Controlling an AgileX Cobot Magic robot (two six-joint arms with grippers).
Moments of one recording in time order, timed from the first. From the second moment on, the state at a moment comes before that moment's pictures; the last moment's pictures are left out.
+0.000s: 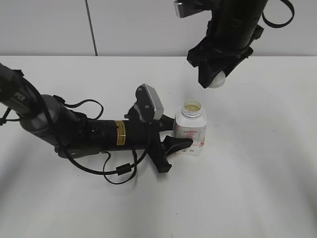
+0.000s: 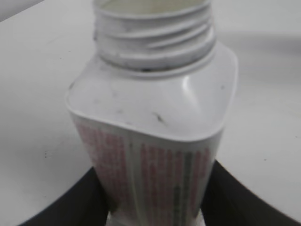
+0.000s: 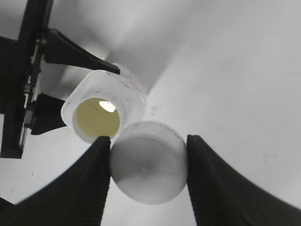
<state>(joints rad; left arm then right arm) -0.52 2.29 -1.04 0.94 -0.93 -0.25 0.49 1.94 -1.70 0.06 1.22 -0.21</state>
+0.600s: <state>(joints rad) -0.52 2.29 -1.04 0.94 -0.93 -0.25 0.23 1.86 -1.45 0.09 1.11 -0.14</state>
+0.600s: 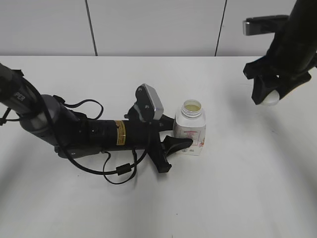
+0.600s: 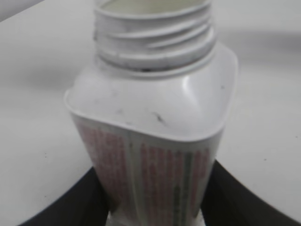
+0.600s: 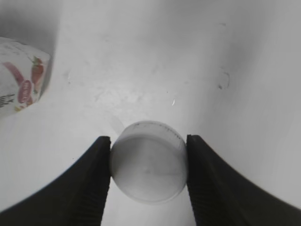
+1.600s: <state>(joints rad) -0.52 2.29 -1.04 0.94 -0.93 -0.25 0.19 2.00 -1.18 0.18 0.60 -0.13</state>
